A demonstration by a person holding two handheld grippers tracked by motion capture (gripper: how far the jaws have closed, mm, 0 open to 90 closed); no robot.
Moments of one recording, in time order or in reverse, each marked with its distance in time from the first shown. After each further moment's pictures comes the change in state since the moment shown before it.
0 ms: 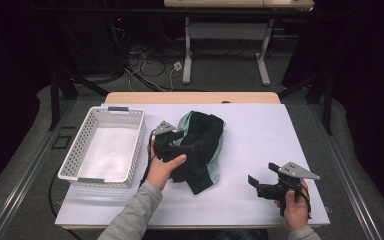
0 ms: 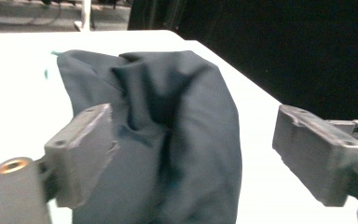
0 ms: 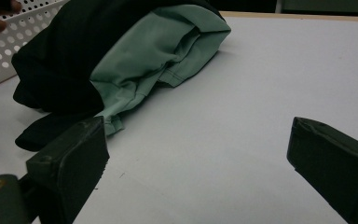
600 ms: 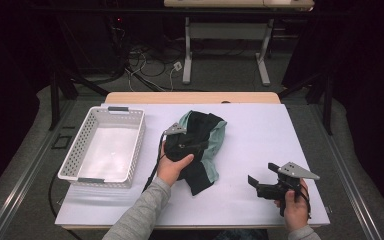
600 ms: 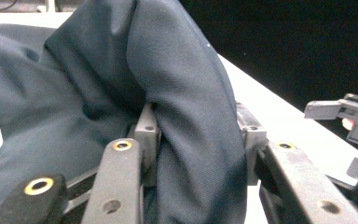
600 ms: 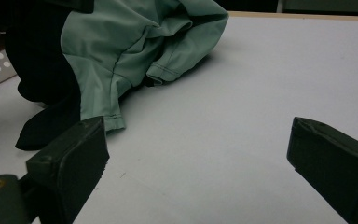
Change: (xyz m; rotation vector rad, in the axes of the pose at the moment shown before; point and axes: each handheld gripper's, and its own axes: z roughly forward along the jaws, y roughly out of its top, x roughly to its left) left arm 0.000 -0.011 0.040 0.086 -0.119 0.009; right arm 0.000 0.000 0.000 0.006 0.005 -0.005
